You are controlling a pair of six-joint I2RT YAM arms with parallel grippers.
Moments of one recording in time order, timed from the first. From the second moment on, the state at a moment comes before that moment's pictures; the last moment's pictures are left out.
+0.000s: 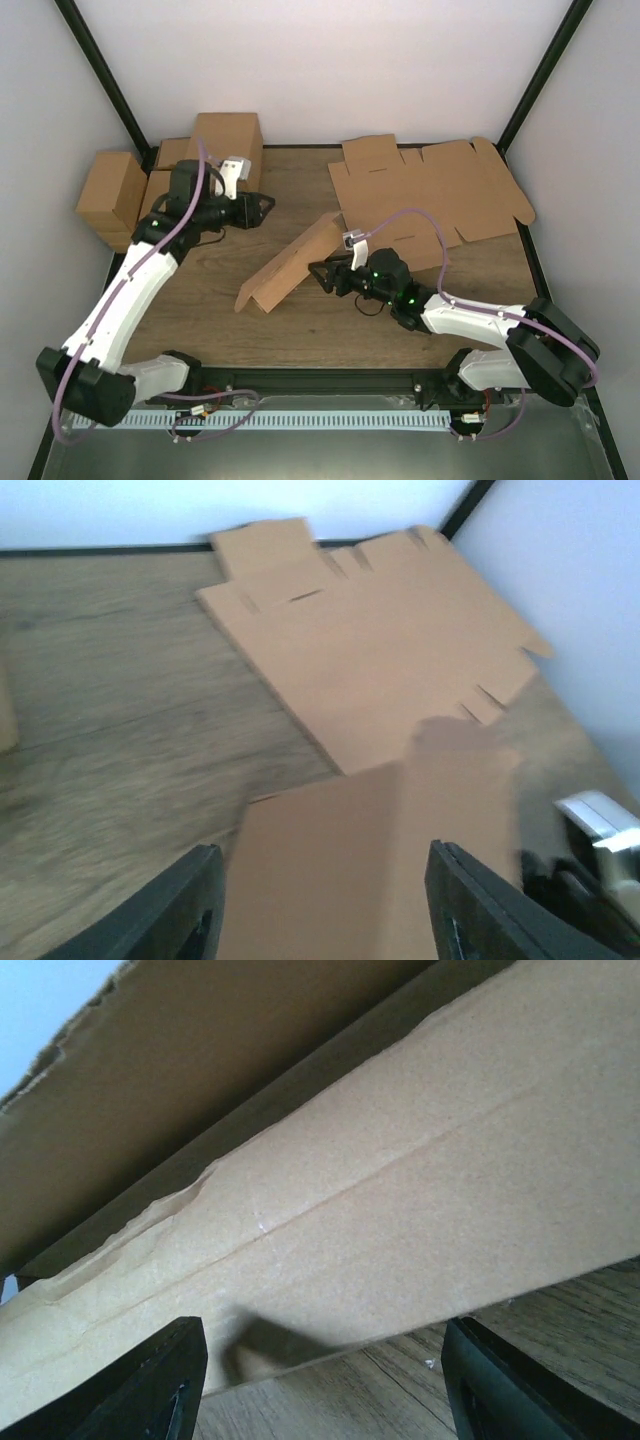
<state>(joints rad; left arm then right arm) -0.38 1.16 1.22 -0.59 0.38 -0.24 0.85 1.26 0.49 0.51 -0.17 0.62</state>
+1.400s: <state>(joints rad) -0.33 1.40 1.04 -0.47 0.64 -0.22 0.84 1.37 0.77 0.30 -0.20 0.53</state>
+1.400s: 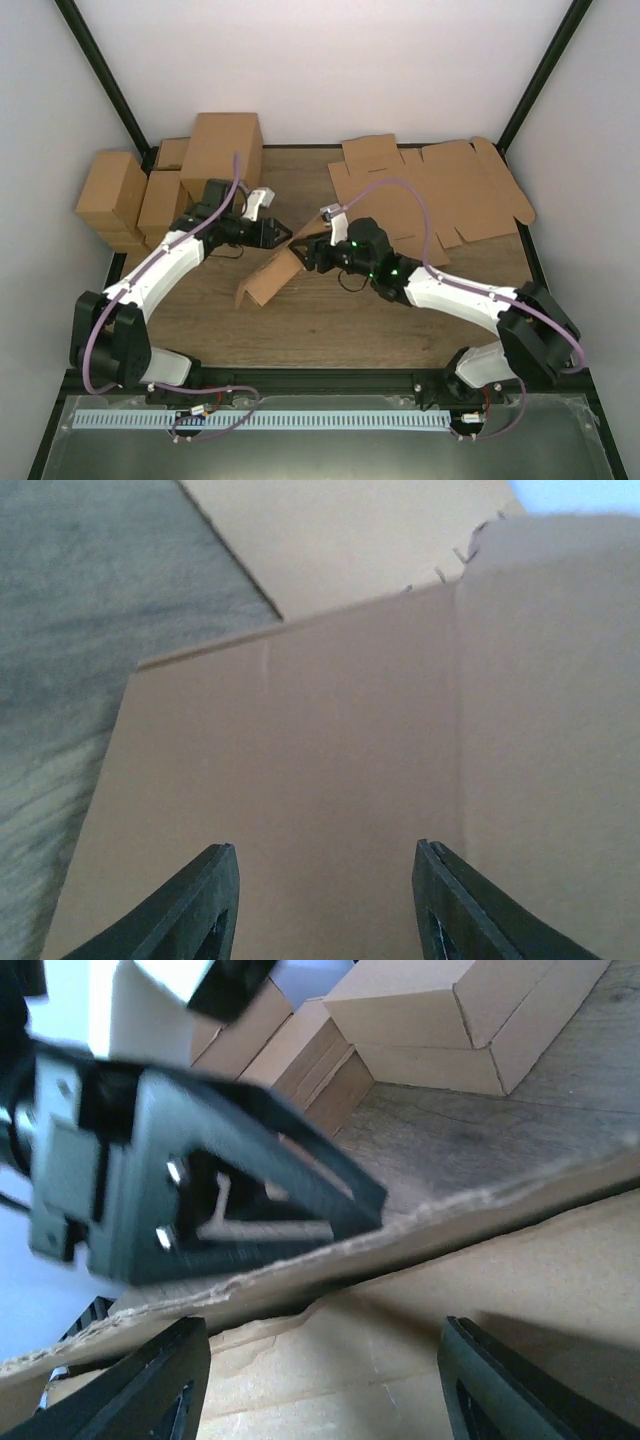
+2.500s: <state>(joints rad) -0.08 1.46 0.77 -0.12 0.74 -0.45 0.84 1.59 1.31 -0.14 -0.30 0.34</state>
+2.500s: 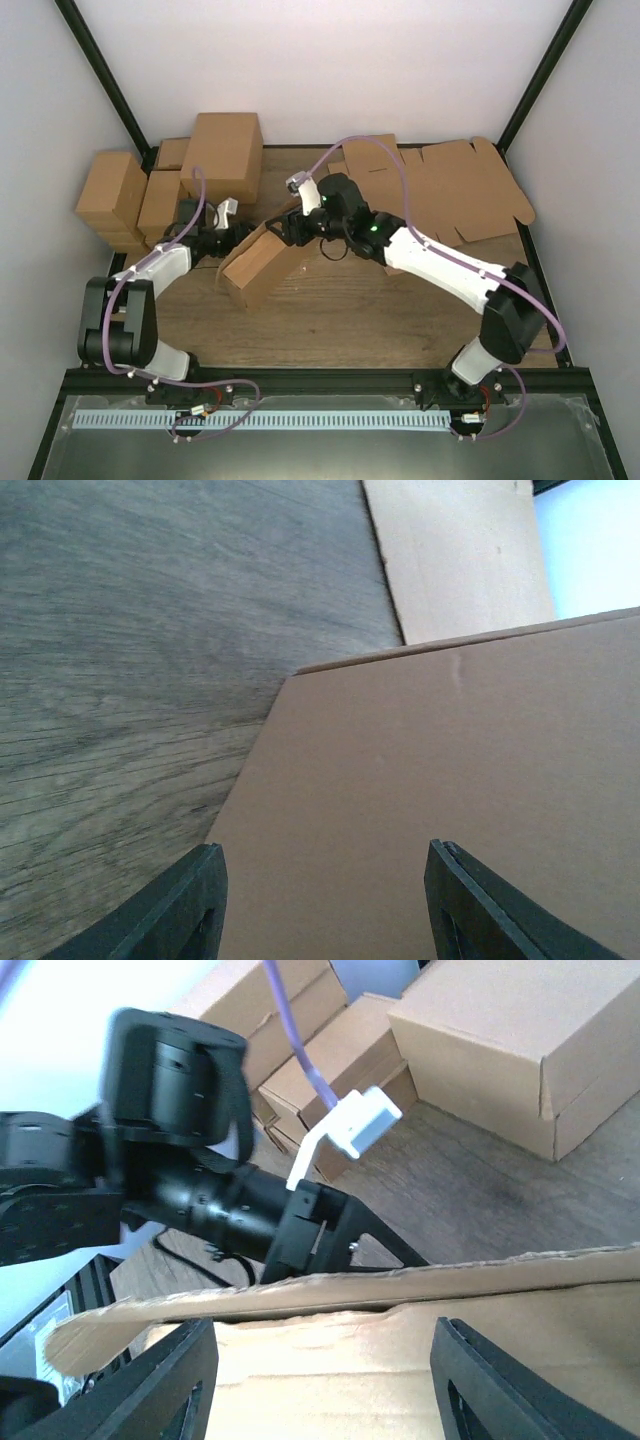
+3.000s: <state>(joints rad) -0.08 1.61 0.79 -0.08 0.74 -0.44 0.40 1.46 1.15 -0.19 -0.44 0.30</state>
